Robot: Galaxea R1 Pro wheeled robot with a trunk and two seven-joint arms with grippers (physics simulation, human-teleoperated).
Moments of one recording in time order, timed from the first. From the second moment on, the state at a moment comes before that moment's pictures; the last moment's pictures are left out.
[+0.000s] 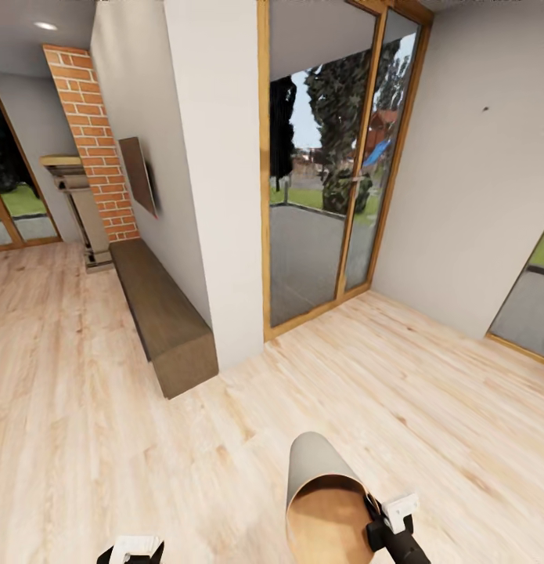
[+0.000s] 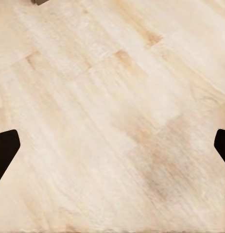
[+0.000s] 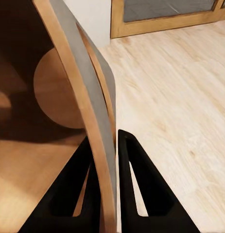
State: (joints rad) left arm -0.19 0.13 -0.01 -0.51 0.08 -0.22 -0.10; right arm -0.28 -0.11 0.08 -0.43 0.02 -0.58 0.20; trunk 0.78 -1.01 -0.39
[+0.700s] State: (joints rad) left arm -0.19 0.13 -0.01 -0.51 0.08 -0.22 -0.10; right arm -0.28 -0.11 0.08 -0.43 0.02 -0.58 0.20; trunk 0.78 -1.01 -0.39
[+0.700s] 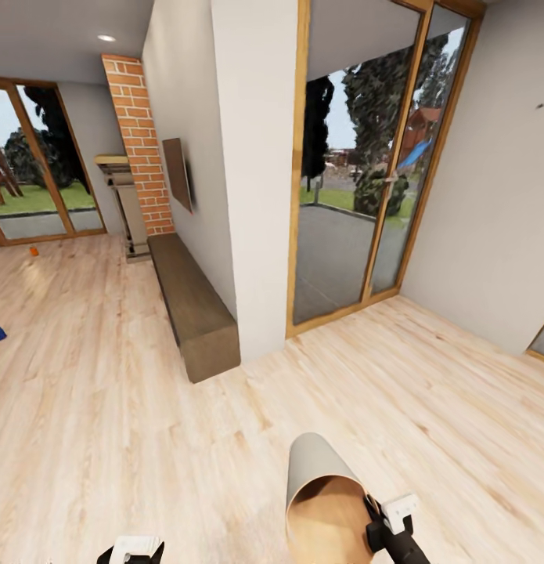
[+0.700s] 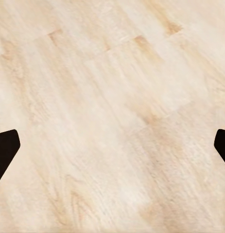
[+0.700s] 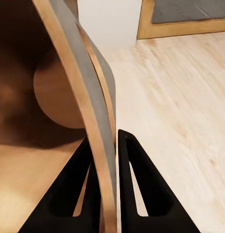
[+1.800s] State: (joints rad) left arm -0.19 0.13 -0.01 -0.51 0.08 -0.22 -0.11; right arm -0.28 -0.10 0.08 -0.43 0.02 -0.58 0.19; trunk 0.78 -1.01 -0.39
